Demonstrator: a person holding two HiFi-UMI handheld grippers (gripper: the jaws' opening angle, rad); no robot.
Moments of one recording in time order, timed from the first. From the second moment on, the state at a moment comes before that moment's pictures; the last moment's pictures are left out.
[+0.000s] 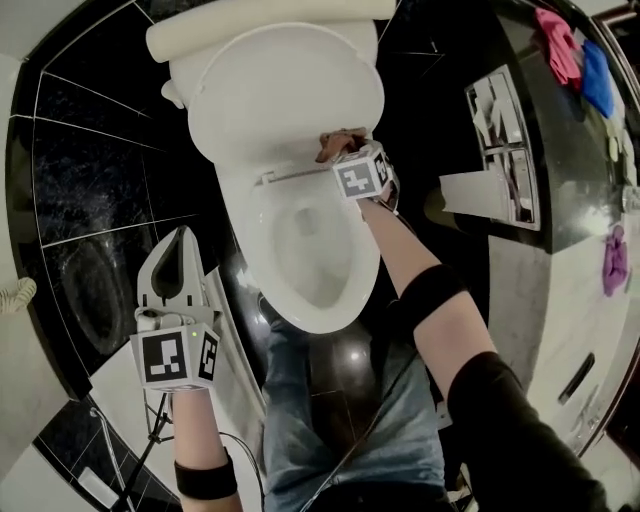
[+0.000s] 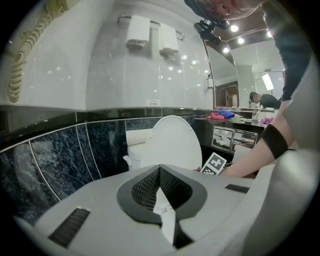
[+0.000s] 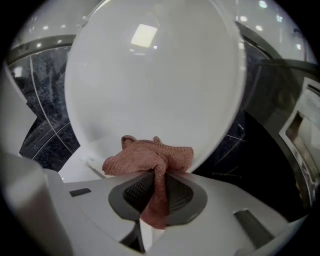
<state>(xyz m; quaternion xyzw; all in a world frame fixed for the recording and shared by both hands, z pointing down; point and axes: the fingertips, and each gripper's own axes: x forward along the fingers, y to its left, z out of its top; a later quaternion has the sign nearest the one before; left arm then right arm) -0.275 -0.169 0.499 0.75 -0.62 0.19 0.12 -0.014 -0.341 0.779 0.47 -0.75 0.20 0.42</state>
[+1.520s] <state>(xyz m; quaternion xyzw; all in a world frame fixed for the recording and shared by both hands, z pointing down) -0.249 -0.166 0.537 0.76 -0.61 0.19 0.10 -0.024 -0.315 0.838 0.39 -0.77 0.19 0.47</state>
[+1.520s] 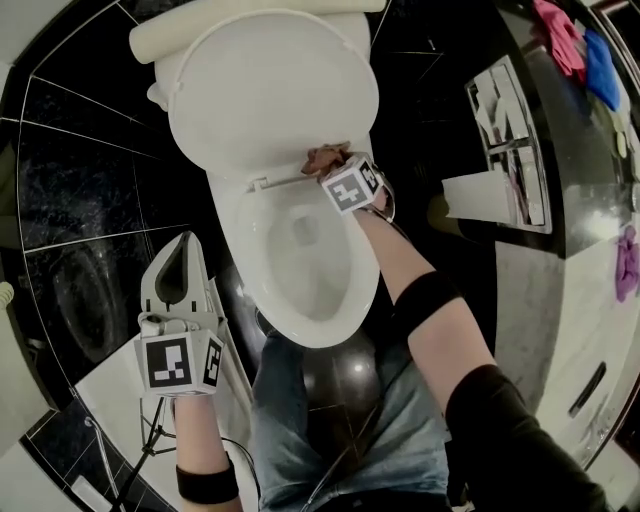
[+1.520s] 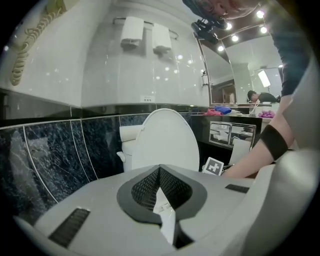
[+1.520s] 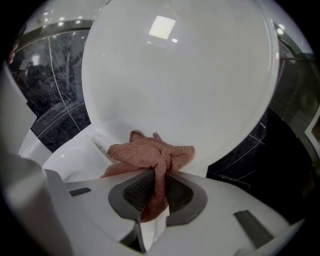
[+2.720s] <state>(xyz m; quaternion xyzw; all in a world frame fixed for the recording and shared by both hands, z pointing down) -0.240 -0.202 0.407 0.76 -0.62 0.15 0.12 -0.147 -0.392 0.462 0.33 -0.84 -0.13 0.41</state>
